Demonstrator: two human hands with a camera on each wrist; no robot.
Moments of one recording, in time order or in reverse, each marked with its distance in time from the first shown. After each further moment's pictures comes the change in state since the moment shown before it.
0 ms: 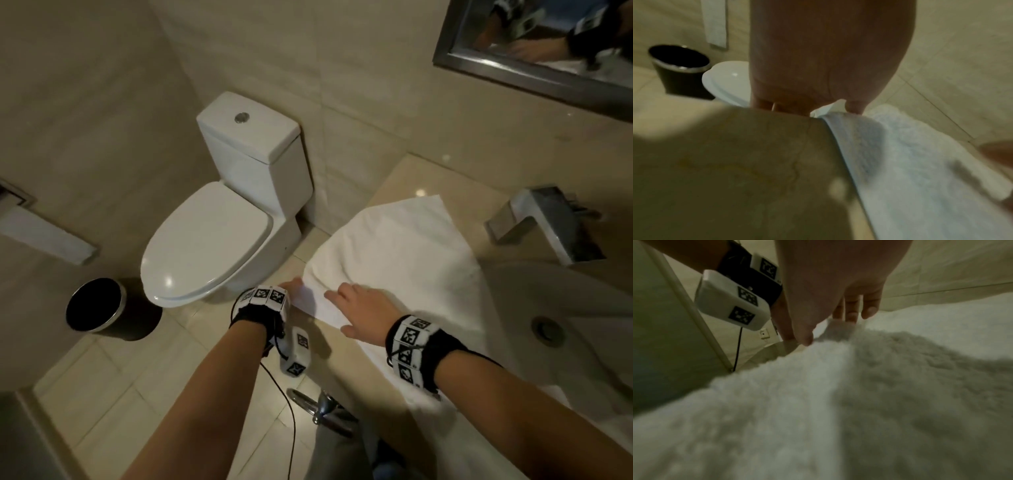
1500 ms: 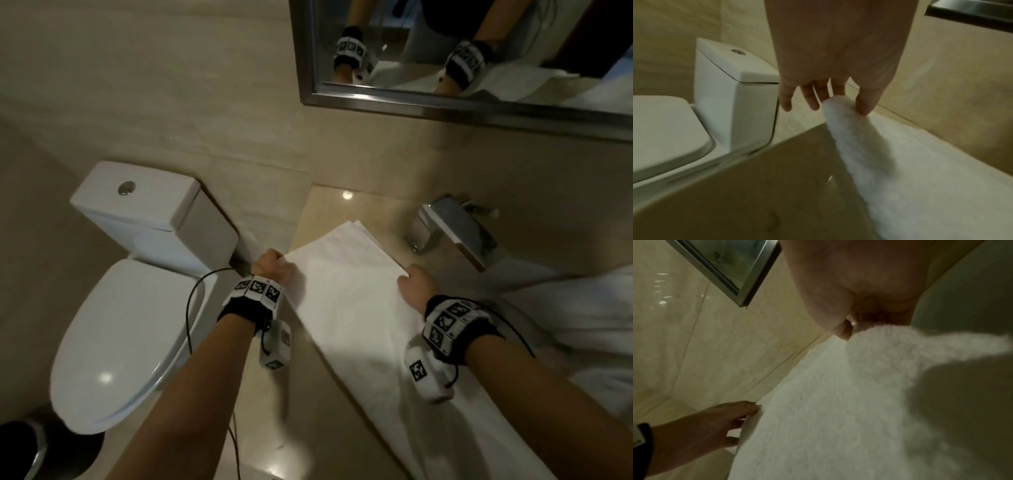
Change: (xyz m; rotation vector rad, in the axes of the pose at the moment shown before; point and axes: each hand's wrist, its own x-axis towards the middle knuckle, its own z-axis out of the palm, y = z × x) left_hand 0.092 0.180 0.012 0.257 0.139 0.405; right_hand -0.036 0.185 0.023 0.927 0.319 1.254
